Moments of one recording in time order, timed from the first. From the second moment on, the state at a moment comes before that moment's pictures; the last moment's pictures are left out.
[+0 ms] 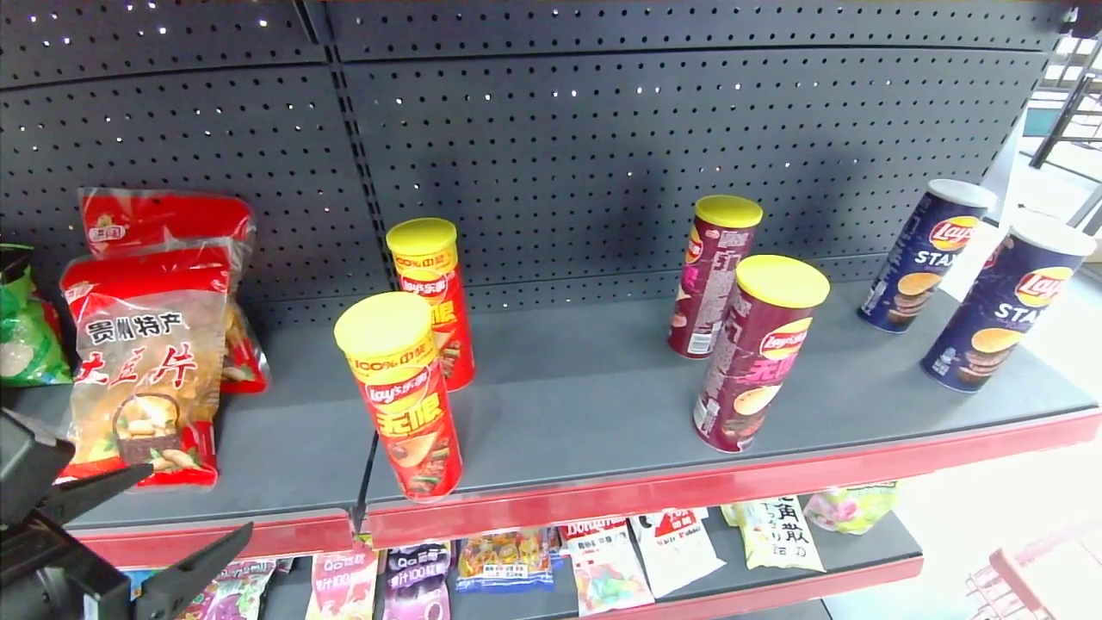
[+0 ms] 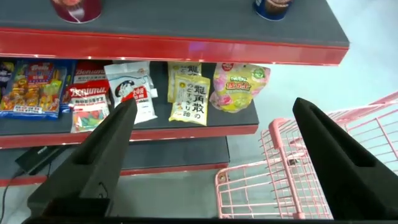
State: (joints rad) left arm -0.07 0.96 -0.29 -0.23 -0.18 0.24; right arm 0.04 0.39 -0.36 0.26 -0.12 -0.17
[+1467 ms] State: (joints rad) left arm -0.34 1.52 -0.39 -0.50 0.11 -0.03; right arm 0.04 0.38 -0.33 0.25 -0.12 -0.17
